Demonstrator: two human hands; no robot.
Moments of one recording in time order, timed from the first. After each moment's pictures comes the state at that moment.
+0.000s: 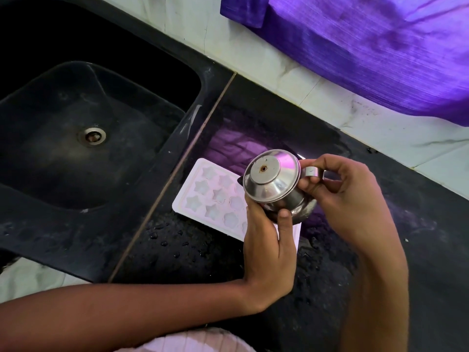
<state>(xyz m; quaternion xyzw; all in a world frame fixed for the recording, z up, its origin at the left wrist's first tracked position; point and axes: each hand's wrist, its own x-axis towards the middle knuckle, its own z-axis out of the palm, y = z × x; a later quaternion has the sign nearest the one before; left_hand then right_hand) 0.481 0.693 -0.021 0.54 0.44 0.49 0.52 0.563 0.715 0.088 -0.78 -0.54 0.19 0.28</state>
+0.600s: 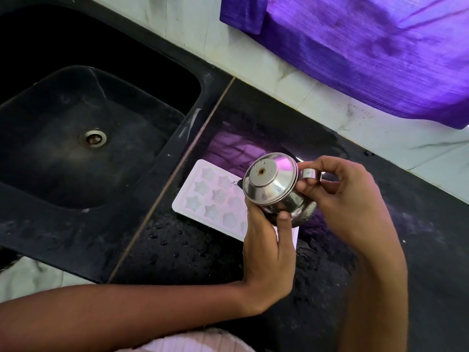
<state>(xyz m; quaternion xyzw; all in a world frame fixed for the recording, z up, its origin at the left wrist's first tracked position) 0.479 0.688 -0.021 0.54 0.44 0.48 0.53 0.559 0.711 0.093 -0.79 -0.54 0.17 0.25</state>
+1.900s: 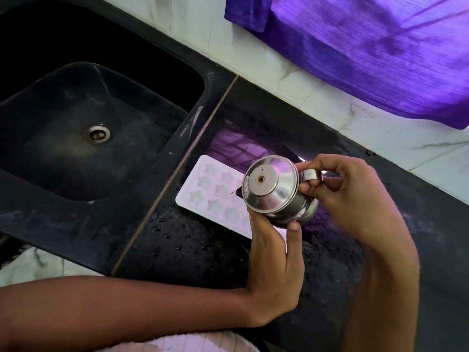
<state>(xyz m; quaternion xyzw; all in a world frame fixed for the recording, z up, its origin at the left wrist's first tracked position) 0.476 0.669 -0.021 0.55 0.40 0.51 0.52 0.557 0.708 0.101 -0.76 -0.58 0.20 0.22</state>
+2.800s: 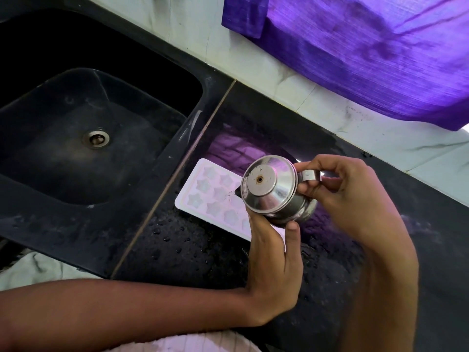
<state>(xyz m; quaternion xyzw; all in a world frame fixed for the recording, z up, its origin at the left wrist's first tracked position) 0.476 0.671 -0.019 0.55 0.40 0.51 0.53 0.555 0.706 0.107 -0.76 -0.58 0.19 0.23</state>
